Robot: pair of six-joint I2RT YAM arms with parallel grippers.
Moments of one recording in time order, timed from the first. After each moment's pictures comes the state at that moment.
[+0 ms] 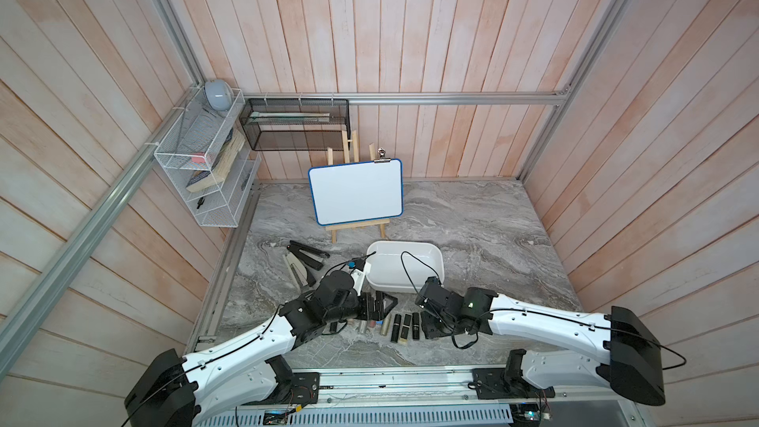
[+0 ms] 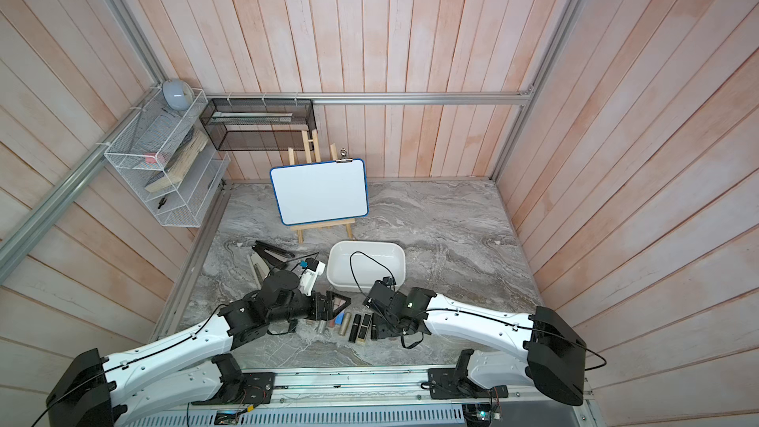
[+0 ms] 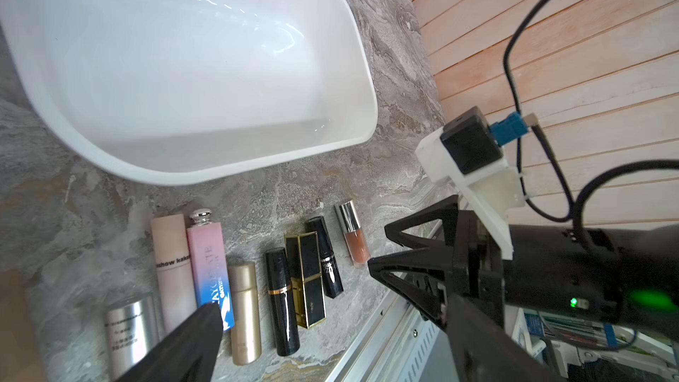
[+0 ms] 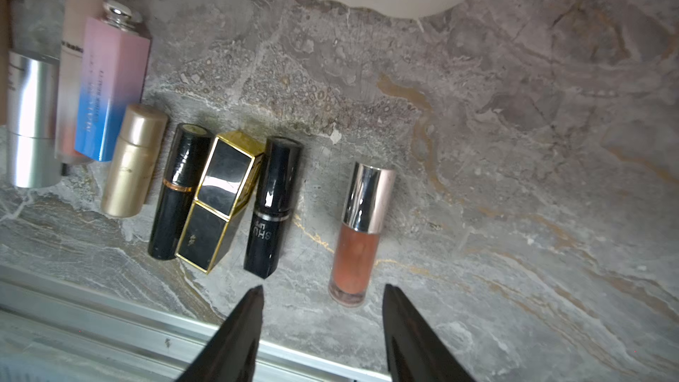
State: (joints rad) left arm -0.84 1.01 0.50 -0.07 0.27 -0.78; right arm 1.10 1.24 0.75 -0.81 0.10 0.92
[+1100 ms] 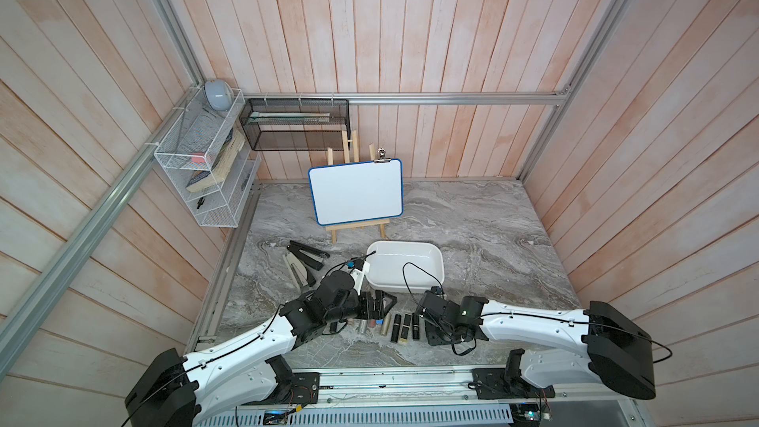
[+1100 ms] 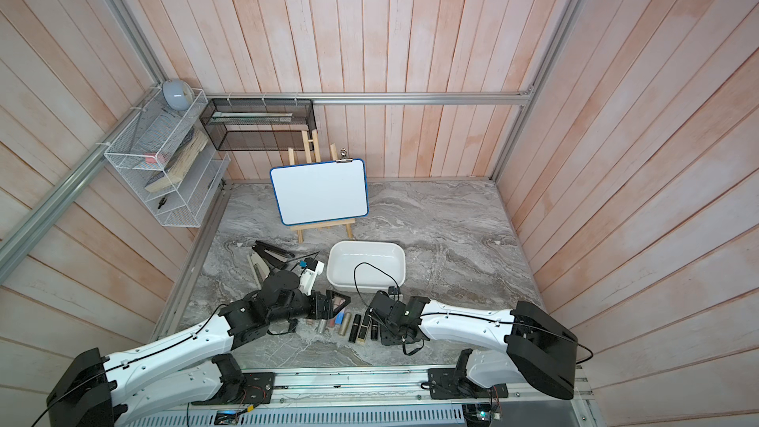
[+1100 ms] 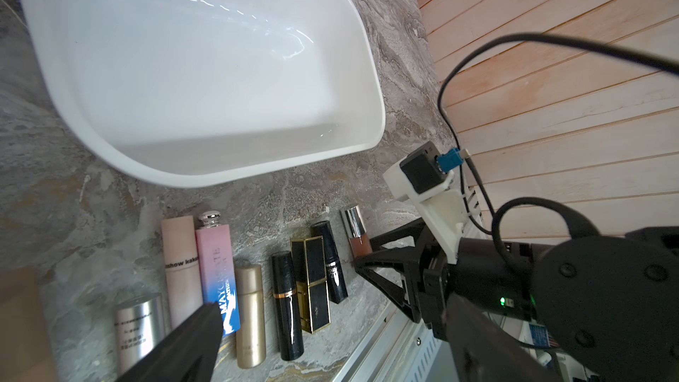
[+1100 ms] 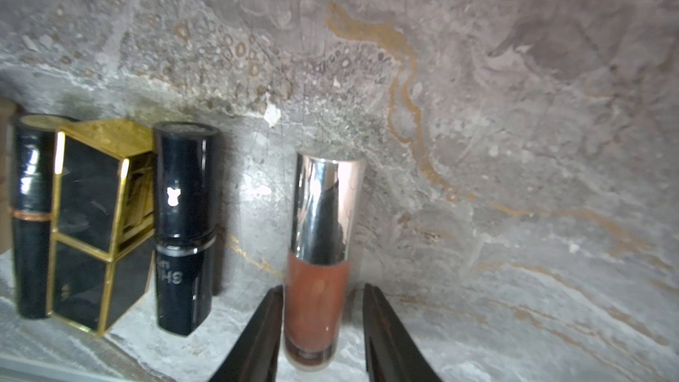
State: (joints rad) left arm -0.84 1.01 0.50 -0.07 0.25 -0.79; right arm 1.10 1.31 0.62 -0.68 0.10 0.98
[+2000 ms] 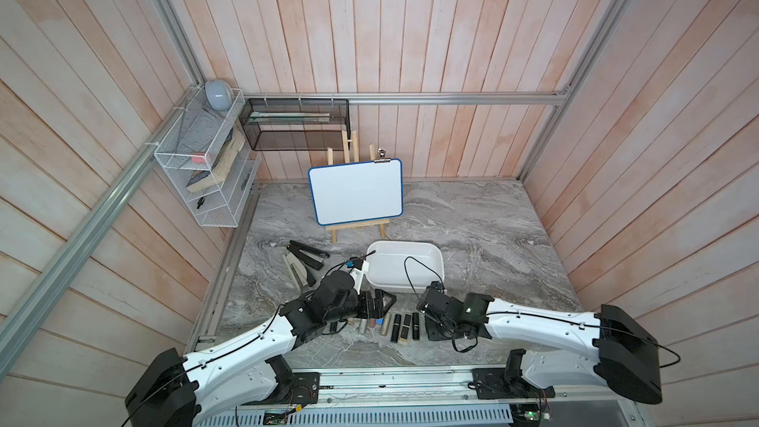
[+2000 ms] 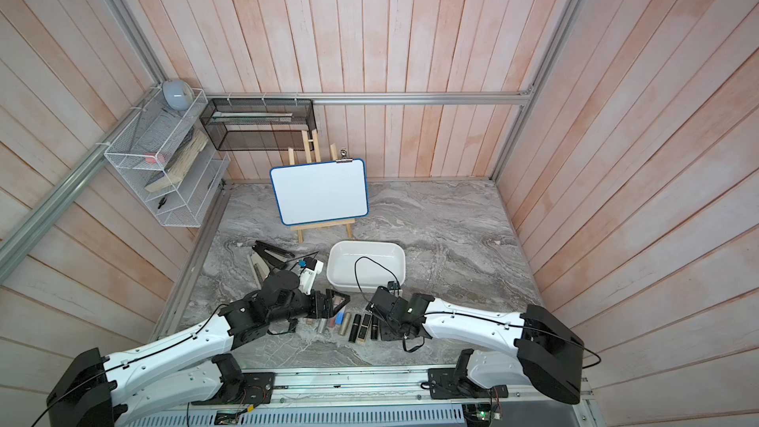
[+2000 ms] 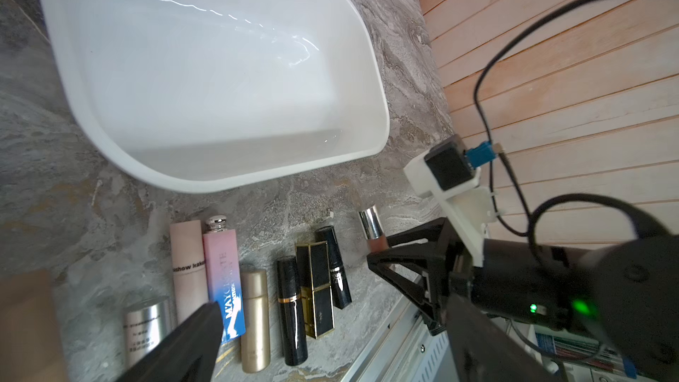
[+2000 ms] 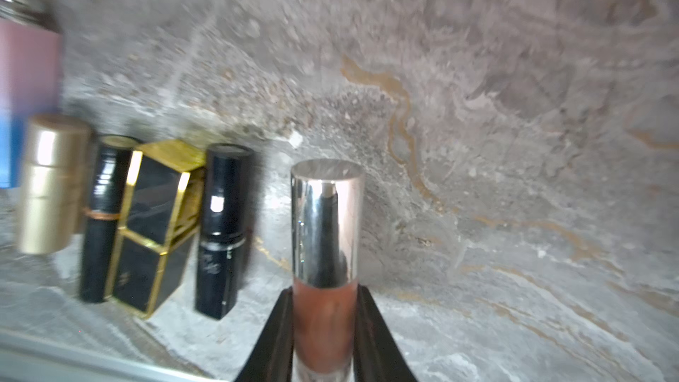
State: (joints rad) left arm -0.84 1.01 0.50 -0.07 0.23 -0.79; right arm 1.09 1.22 0.67 -0.72 0.12 0.94
